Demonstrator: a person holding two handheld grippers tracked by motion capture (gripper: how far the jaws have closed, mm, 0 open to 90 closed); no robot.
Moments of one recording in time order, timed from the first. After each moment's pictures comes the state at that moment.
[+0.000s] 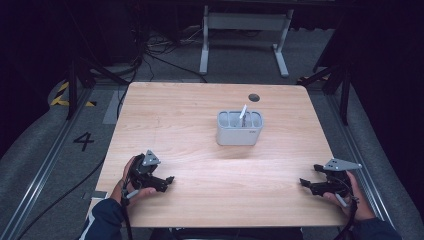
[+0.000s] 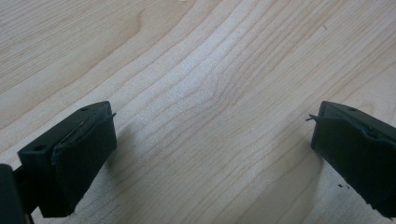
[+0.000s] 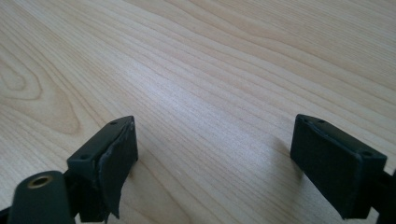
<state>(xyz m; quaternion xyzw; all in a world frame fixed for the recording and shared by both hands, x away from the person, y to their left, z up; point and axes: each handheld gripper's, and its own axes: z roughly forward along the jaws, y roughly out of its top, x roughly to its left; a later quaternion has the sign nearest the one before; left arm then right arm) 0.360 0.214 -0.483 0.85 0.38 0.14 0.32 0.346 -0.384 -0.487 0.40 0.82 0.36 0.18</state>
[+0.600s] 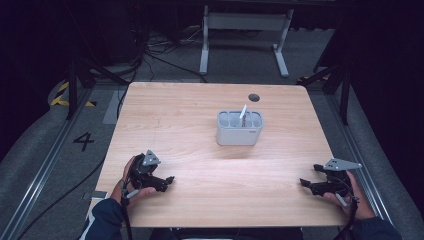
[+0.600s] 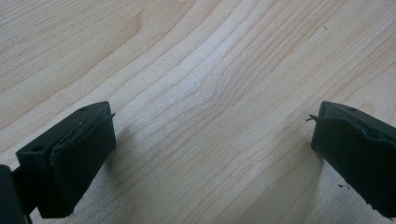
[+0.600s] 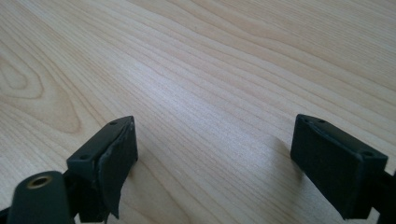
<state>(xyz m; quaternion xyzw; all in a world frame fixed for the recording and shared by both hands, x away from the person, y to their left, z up) 0.361 0.213 -0.483 0.86 0.38 0.14 0.32 0.347 -0.384 -0.487 0.40 0.82 0.36 0.17</state>
